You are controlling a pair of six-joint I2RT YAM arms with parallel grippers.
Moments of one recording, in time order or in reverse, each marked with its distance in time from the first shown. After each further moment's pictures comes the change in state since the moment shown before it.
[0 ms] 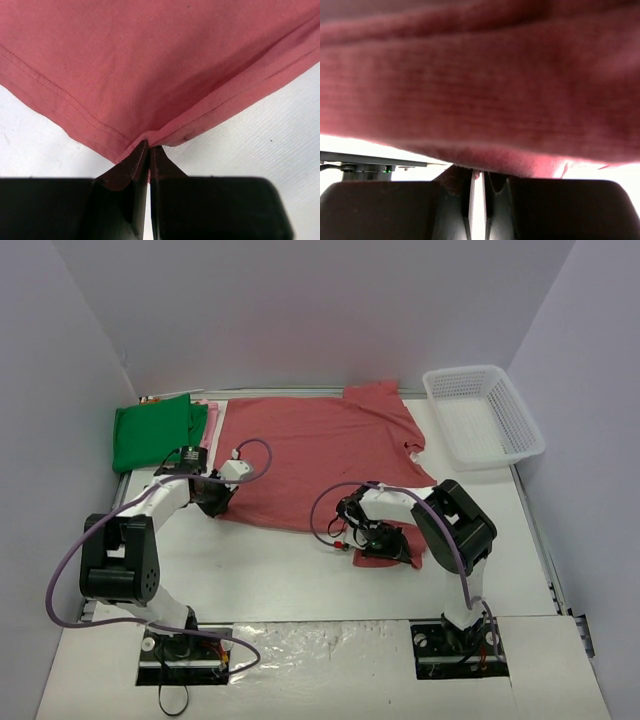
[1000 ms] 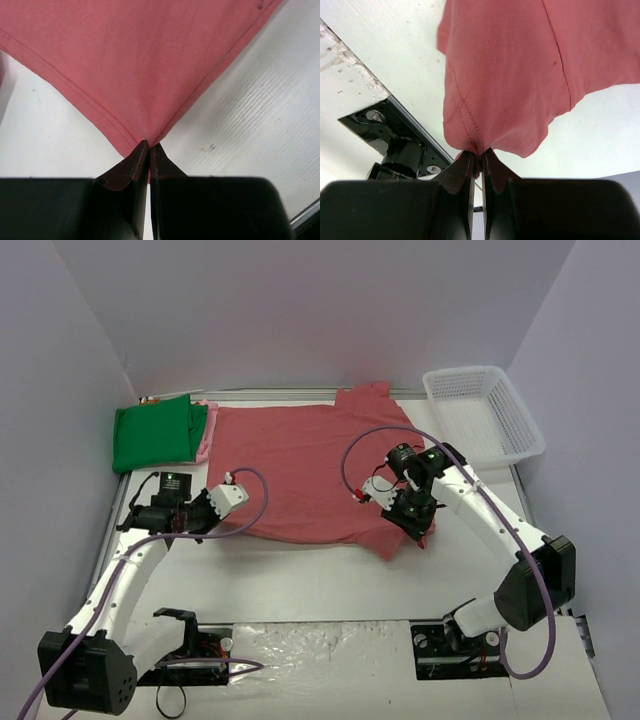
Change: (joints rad) left arm -0.056 -0.552 -0.159 -0.222 -0.017 0.100; right arm -0.221 -0.467 0.195 -0.269 -0.325 -0.142
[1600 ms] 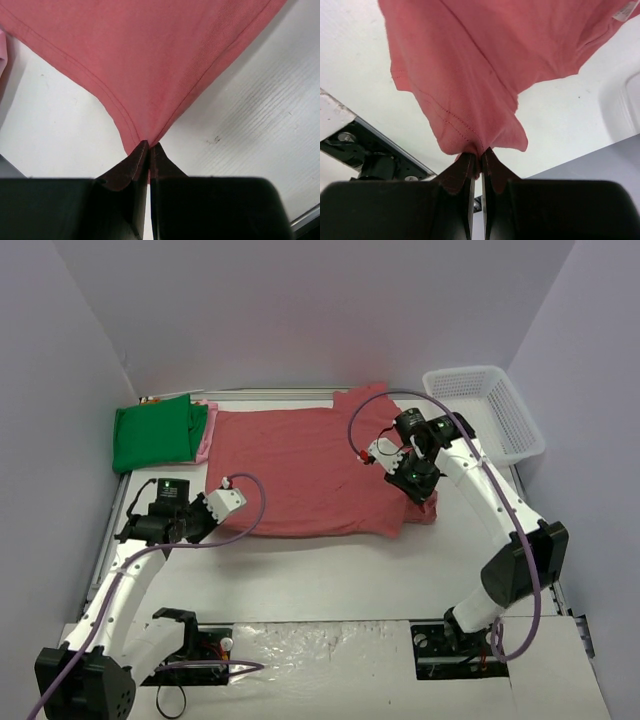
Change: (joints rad) left arm 0.000 -0.097 -0.053 0.005 -0.054 -0.007; right arm -0.080 0.076 0.246 -0.016 0.064 0.001
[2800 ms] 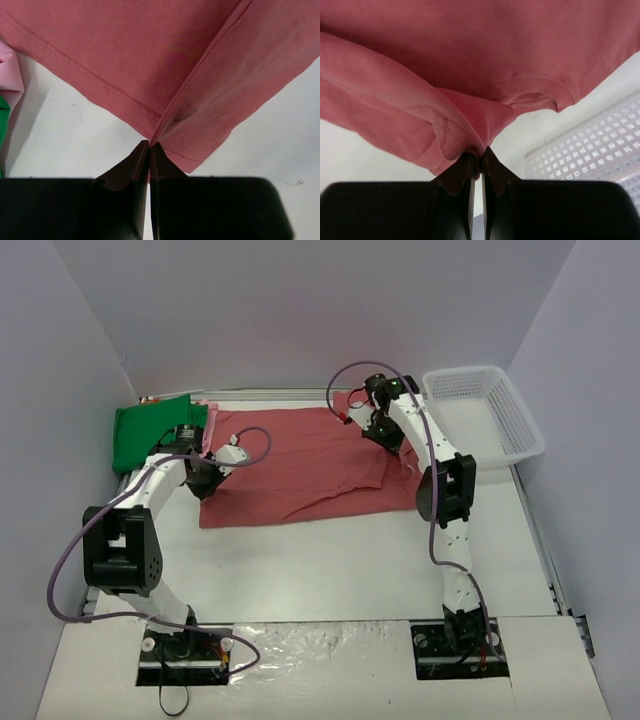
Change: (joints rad) left arm 0.070 0.692 0.439 0.013 -0.054 0.060; right arm -0.085 0.846 0.851 0.000 0.138 -0.090
